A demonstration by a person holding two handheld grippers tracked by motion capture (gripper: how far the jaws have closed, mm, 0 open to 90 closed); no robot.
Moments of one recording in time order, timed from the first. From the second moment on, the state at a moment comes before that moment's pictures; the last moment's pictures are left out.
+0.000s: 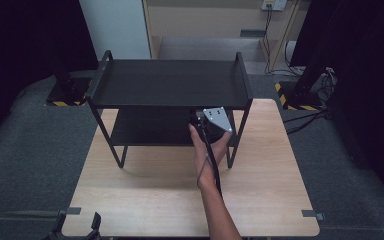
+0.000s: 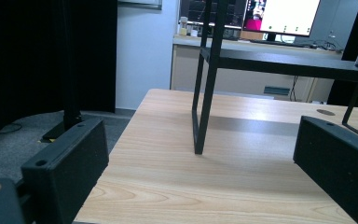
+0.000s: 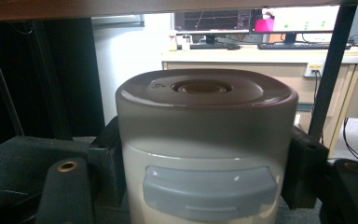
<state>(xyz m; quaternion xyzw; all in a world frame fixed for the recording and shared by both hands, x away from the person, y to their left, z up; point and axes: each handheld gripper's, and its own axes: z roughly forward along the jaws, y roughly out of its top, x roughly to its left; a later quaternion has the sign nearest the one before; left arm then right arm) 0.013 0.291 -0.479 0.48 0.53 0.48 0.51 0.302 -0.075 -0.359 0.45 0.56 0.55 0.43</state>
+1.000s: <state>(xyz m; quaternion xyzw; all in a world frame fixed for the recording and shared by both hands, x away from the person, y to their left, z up) 0.012 0.291 -0.479 0.48 0.53 0.48 0.51 0.252 -0.069 -0.370 0.43 0.53 0.56 0.46</state>
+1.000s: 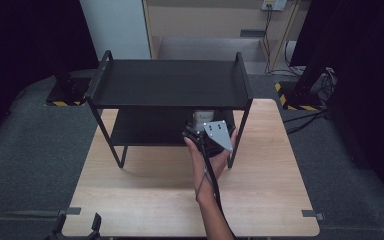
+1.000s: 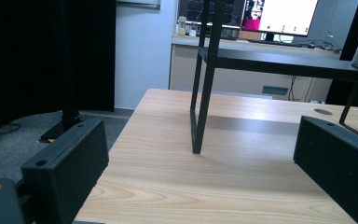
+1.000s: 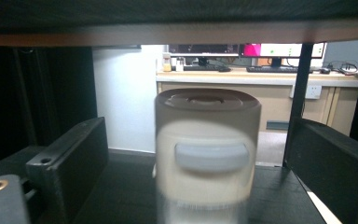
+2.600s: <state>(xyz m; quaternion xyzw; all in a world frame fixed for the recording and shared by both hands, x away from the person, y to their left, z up) 0.034 0.304 -0.477 0.49 0.53 0.51 0.47 0.076 -0.226 -0.489 0.47 0.53 0.56 0.43</state>
